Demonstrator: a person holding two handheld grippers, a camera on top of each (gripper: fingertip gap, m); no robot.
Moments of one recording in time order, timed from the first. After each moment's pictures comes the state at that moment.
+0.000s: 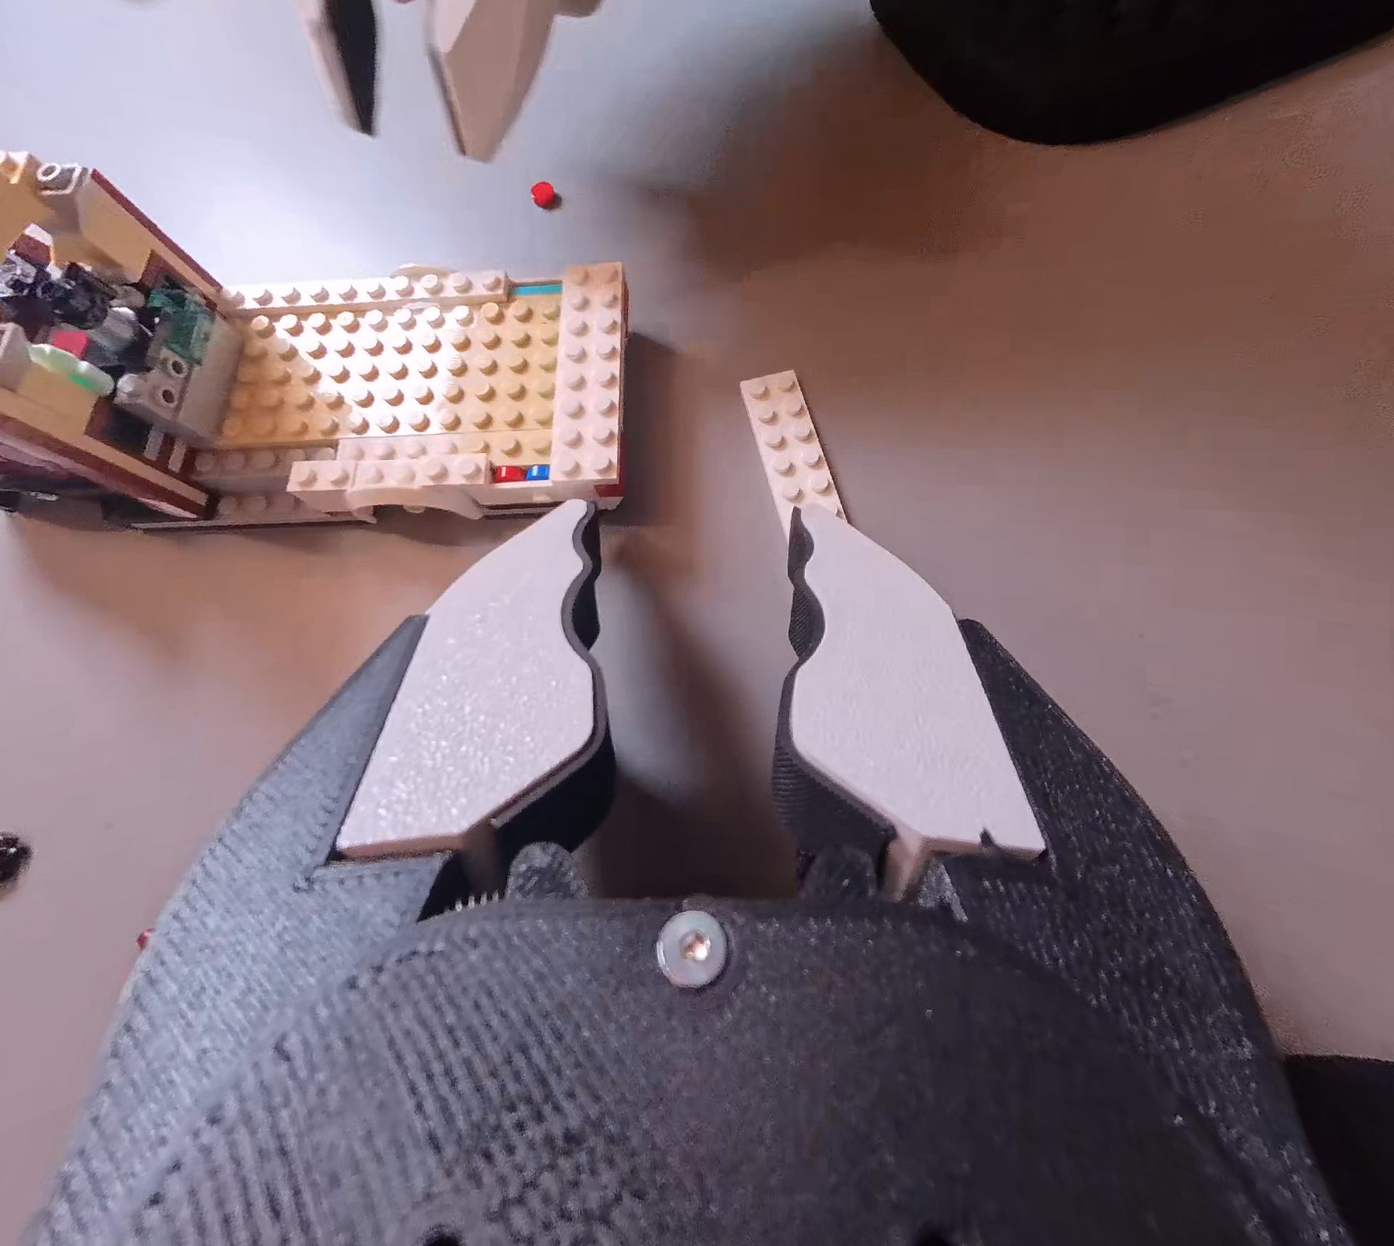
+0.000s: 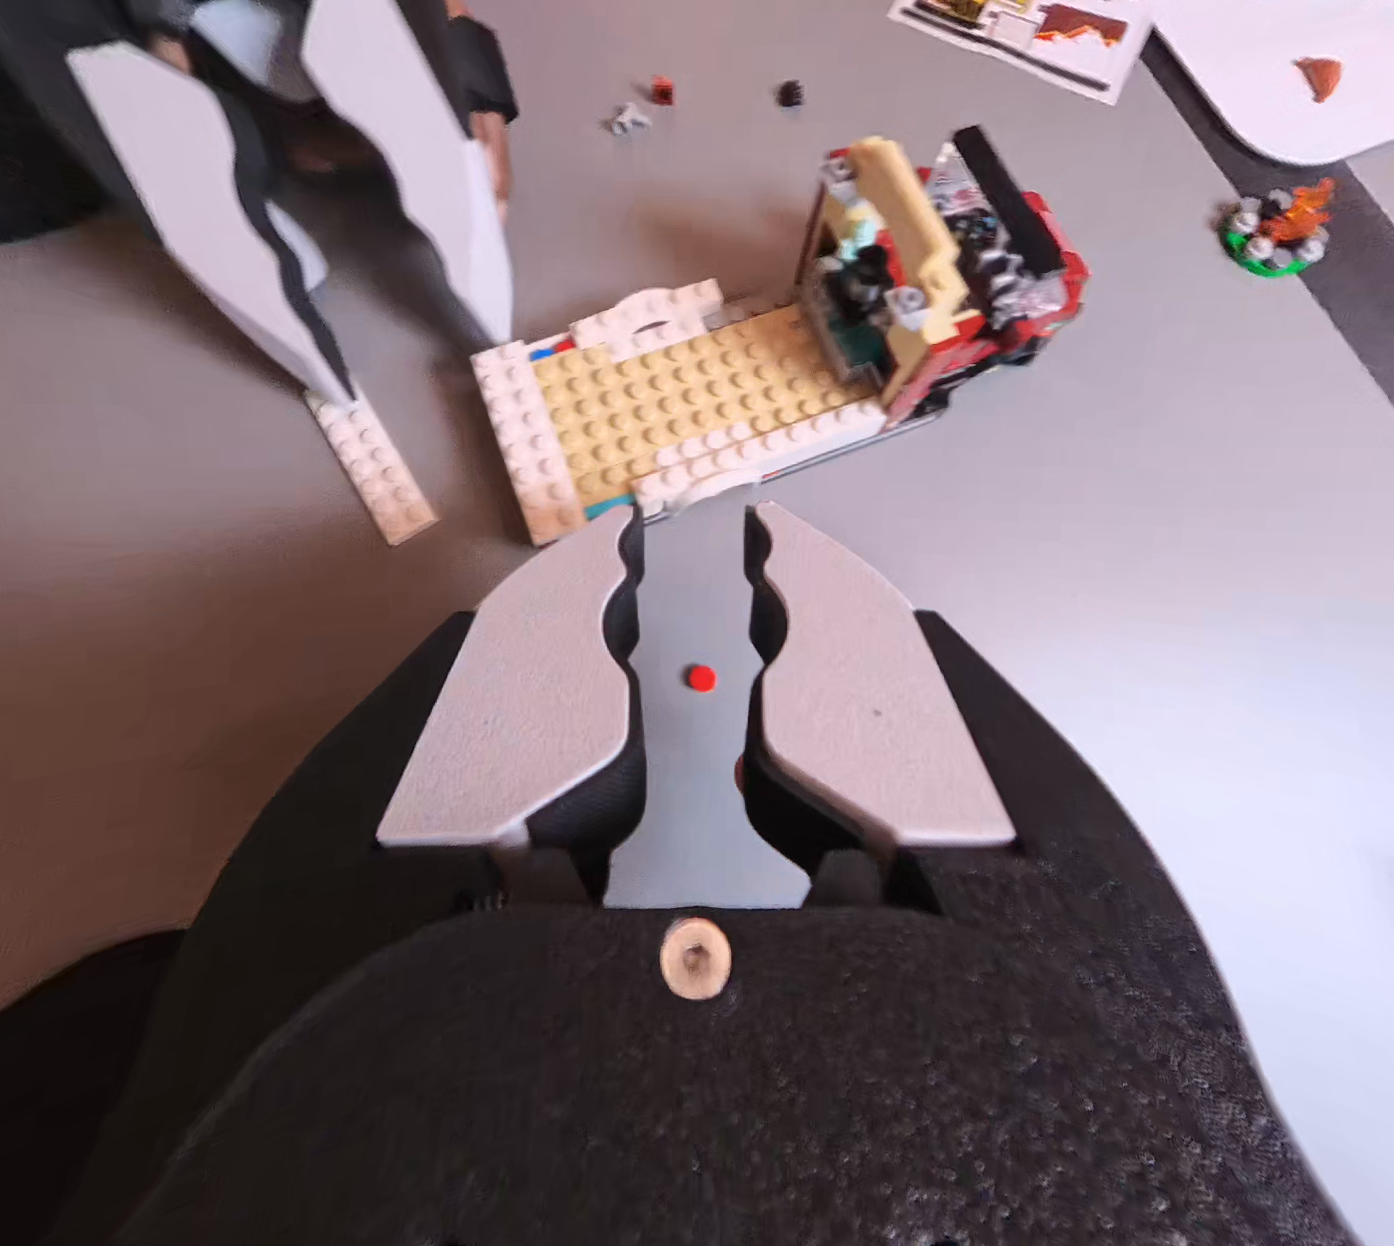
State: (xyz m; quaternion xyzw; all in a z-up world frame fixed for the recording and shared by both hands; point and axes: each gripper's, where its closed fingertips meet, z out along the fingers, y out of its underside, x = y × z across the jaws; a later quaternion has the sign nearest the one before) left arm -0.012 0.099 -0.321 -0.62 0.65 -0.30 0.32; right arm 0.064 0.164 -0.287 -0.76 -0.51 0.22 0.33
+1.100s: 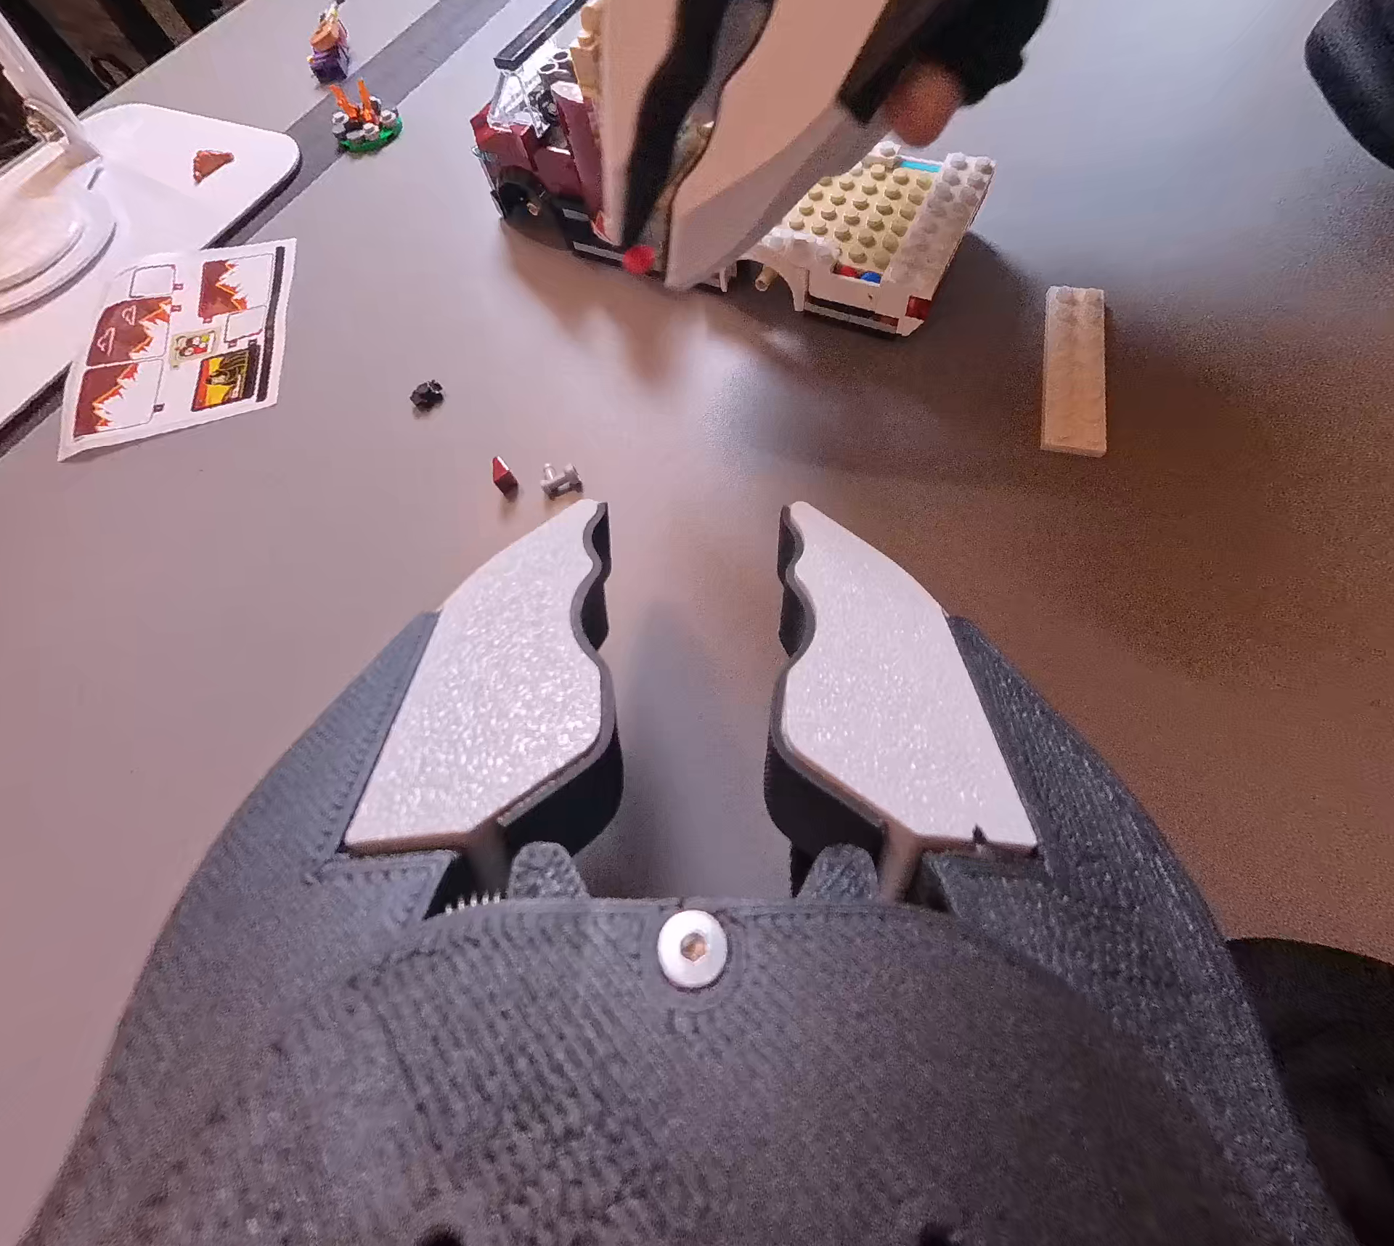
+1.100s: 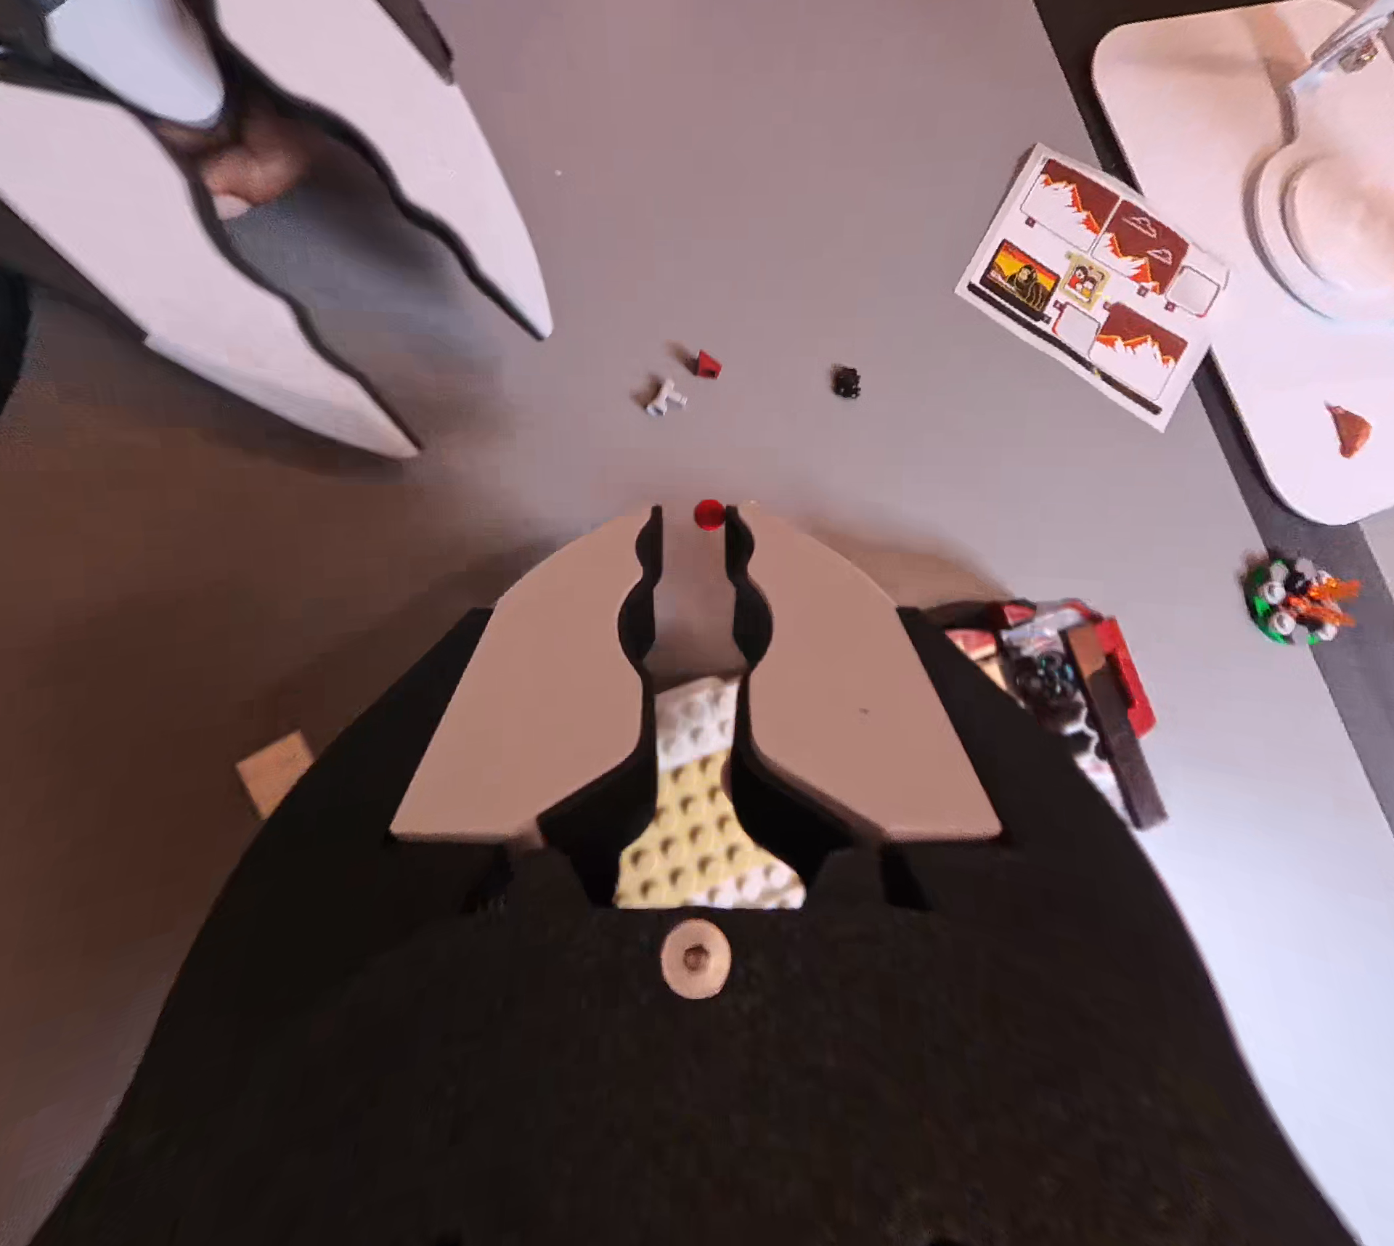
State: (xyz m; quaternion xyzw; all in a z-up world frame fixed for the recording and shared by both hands) left arm -0.101 0.149 -0.306 -0.72 0.48 -0.22 0.45; right arm -0.057 0.188 -0.287 -0.74 -0.57 0.15 0.34
